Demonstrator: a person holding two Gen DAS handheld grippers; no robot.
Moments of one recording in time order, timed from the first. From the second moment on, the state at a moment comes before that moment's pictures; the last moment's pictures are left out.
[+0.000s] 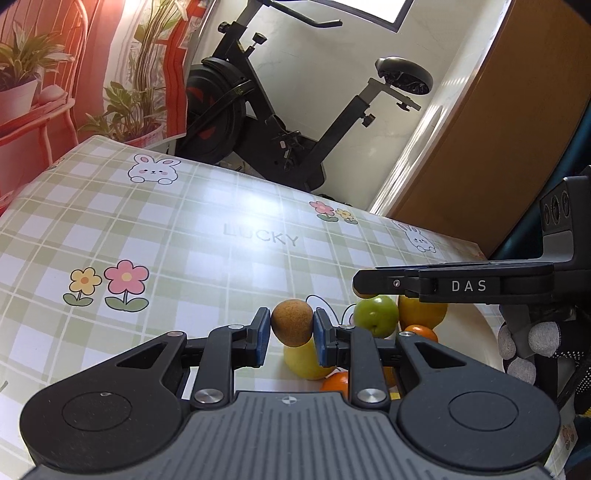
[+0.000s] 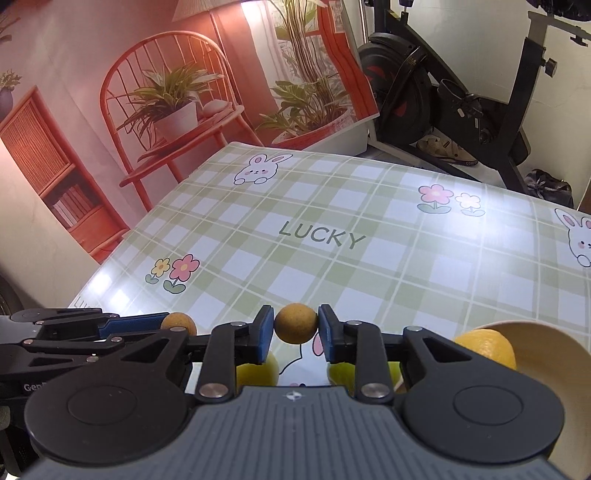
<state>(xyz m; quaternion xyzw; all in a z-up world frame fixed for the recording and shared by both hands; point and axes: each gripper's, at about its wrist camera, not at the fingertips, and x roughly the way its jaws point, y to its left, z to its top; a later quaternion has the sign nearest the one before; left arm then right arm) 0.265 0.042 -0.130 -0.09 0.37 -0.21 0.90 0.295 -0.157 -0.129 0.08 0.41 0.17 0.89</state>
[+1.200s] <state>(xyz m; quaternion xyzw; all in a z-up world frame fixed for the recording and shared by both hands) 0.258 -0.170 -0.170 0.08 0.40 -0.35 0.84 0.219 -0.349 -0.156 0.17 0.39 0.05 0.90</state>
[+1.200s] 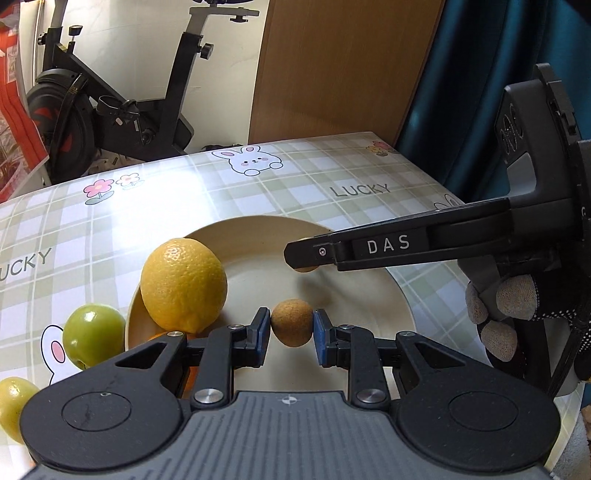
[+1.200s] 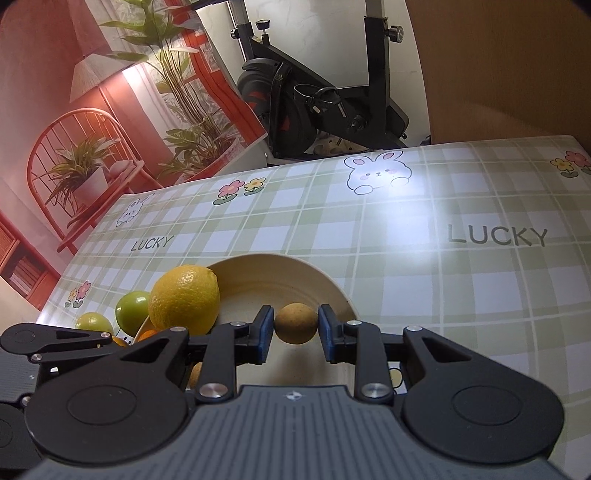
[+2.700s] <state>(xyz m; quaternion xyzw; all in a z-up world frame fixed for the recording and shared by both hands) 0.227 -0.061 -0.101 -0.02 0.35 -0.29 0.89 0.188 -0.295 -0.114 0.14 0.36 0.07 0.92</state>
